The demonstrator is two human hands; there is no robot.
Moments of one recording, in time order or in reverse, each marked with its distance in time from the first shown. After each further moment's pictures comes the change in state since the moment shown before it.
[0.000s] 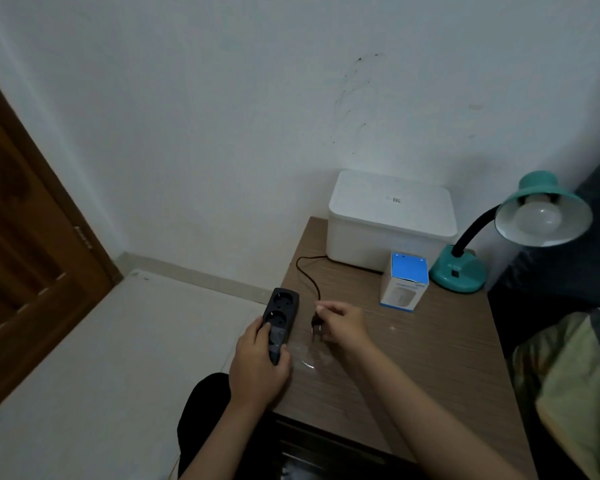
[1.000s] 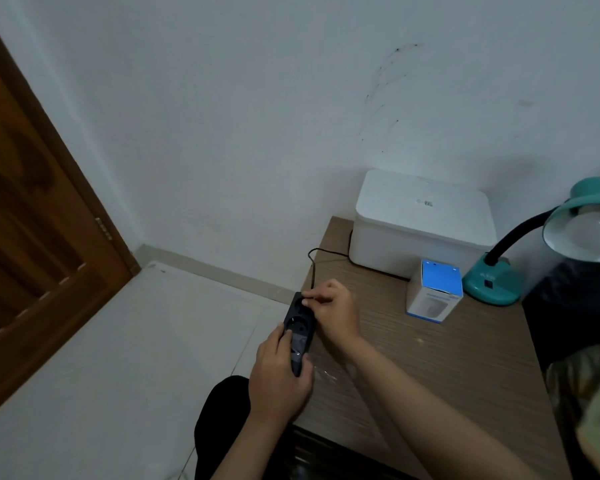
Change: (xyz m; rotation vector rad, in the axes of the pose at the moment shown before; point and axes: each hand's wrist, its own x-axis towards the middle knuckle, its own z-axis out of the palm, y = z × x) left_hand -0.001 -0.004 0.003 0.002 -0.006 0.023; right_hand 0.034 -0.014 0.054 -0.365 0.048 -0.558
